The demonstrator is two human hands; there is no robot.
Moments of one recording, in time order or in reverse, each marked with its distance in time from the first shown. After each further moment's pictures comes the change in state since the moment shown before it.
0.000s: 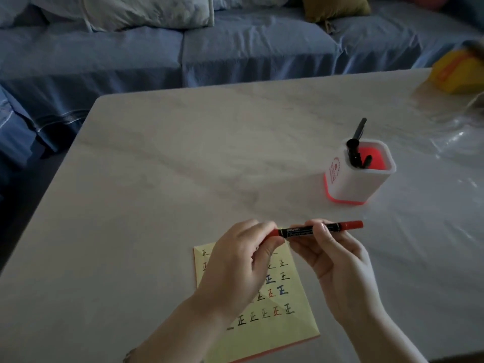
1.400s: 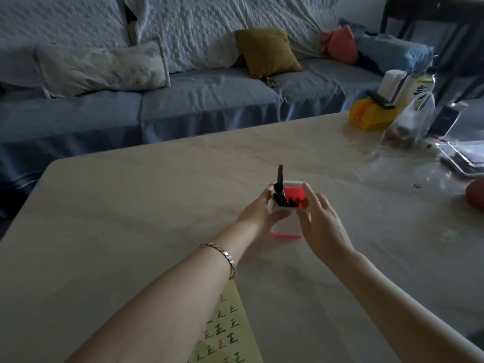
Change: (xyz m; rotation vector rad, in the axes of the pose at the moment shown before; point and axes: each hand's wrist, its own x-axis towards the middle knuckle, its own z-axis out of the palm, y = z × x) left_hand 0.169 0.017 0.108 -0.245 -0.422 -0.312; right_hand 0.102 -0.075 -0.085 -1.453 0.147 -0.567
